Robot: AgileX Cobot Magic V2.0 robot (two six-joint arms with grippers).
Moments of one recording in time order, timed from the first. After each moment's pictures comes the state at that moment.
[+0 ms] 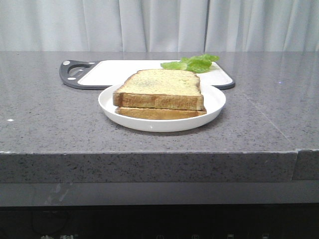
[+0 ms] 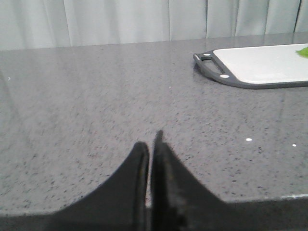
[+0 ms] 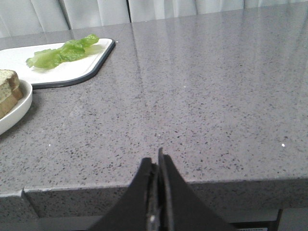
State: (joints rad) left arm -0.05 0.00 0.00 -0.08 0.17 0.13; right arm 0.00 -0.01 0.03 0.19 0.19 0.00
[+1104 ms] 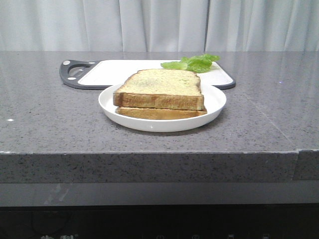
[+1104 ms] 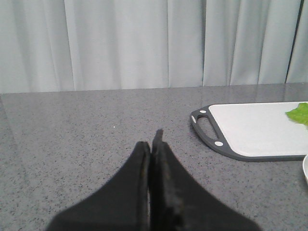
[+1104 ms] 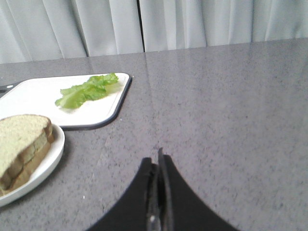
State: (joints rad) left arm -0.05 0.25 -0.33 -0.10 0.18 0.13; right arm 0.00 0.15 -0.32 0.18 0.37 -0.01
